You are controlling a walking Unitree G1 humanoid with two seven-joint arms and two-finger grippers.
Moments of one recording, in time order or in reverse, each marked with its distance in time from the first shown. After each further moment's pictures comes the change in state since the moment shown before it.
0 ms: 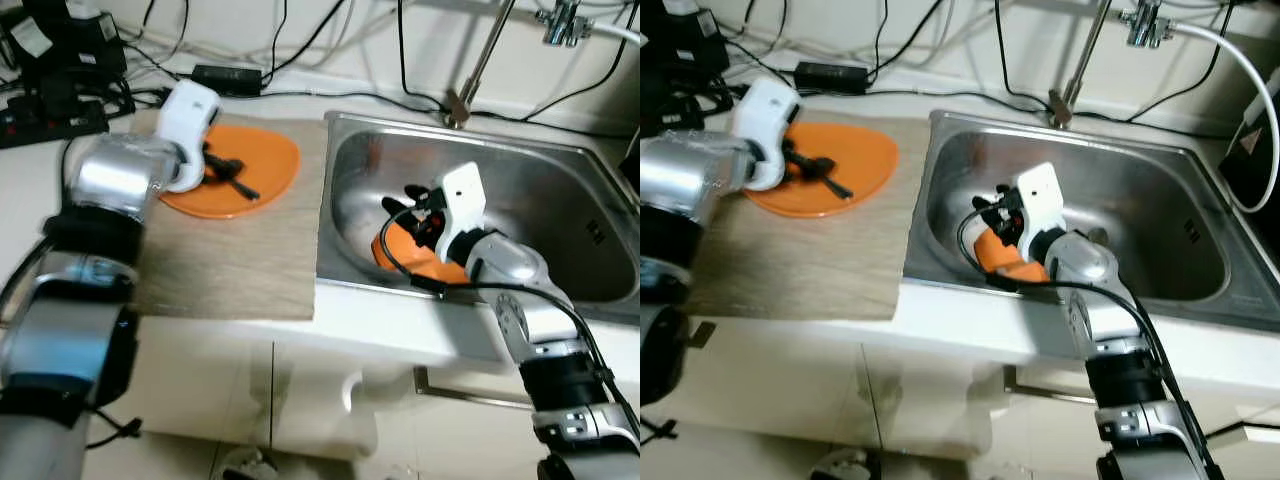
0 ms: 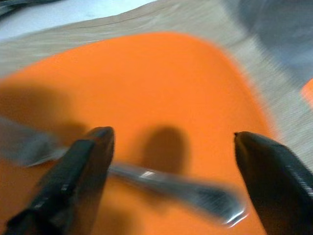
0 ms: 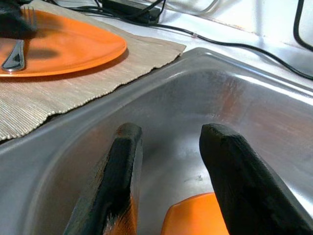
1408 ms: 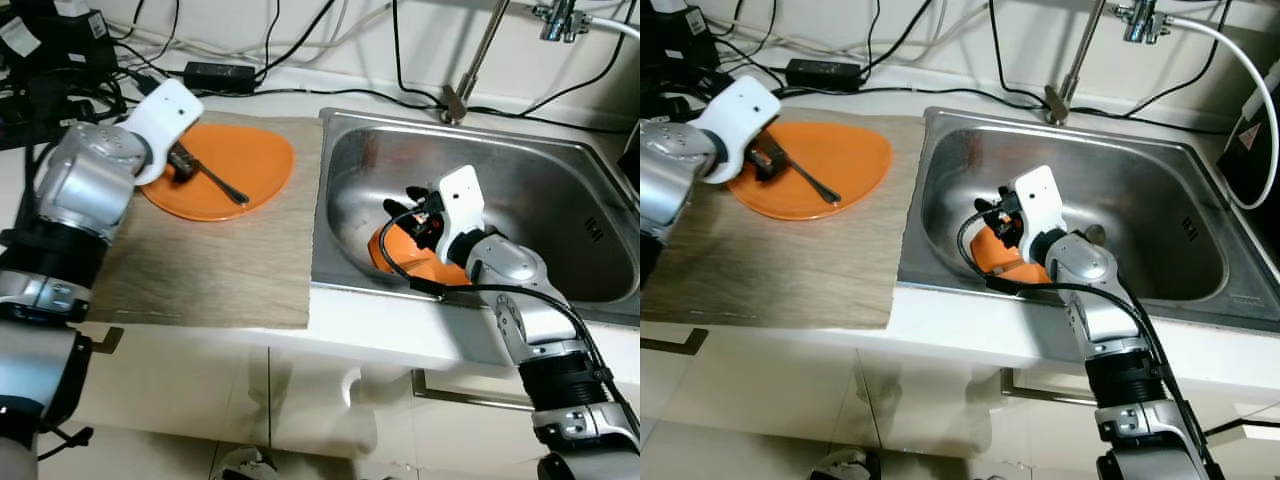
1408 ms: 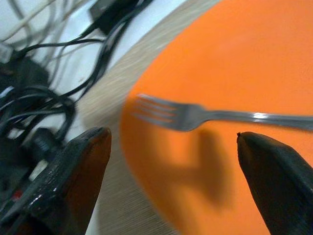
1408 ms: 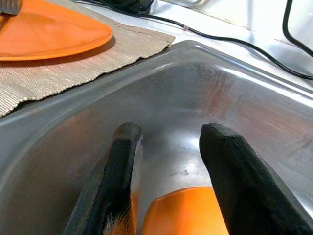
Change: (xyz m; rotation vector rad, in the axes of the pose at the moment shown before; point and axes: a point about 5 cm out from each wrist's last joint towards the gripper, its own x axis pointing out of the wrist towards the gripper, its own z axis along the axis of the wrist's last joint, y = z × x) left arm -0.049 0.058 -0.006 0.480 0.075 0.324; right arm -0.001 -0.005 -0.002 -0.052 0.014 -0.020
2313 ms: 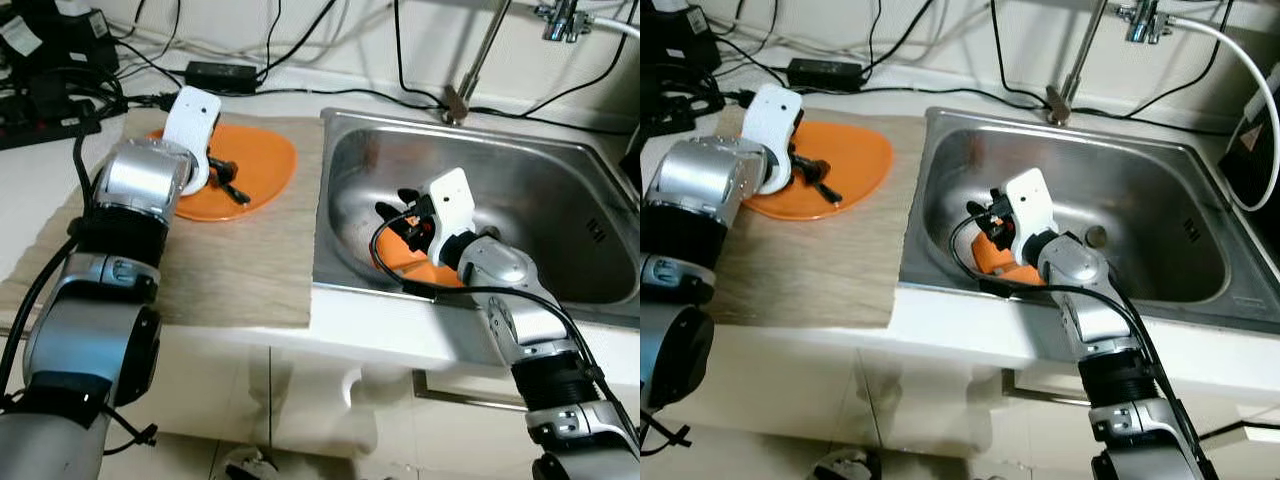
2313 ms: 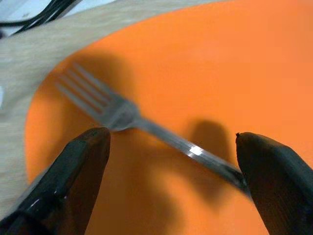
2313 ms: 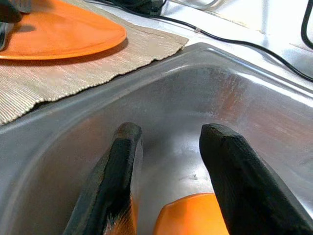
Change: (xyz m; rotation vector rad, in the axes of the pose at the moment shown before) left arm 0.028 -0.049 0.016 -0.430 0.094 -0.016; right arm 0.004 0.007 -0.003 -0.018 -0.001 0.021
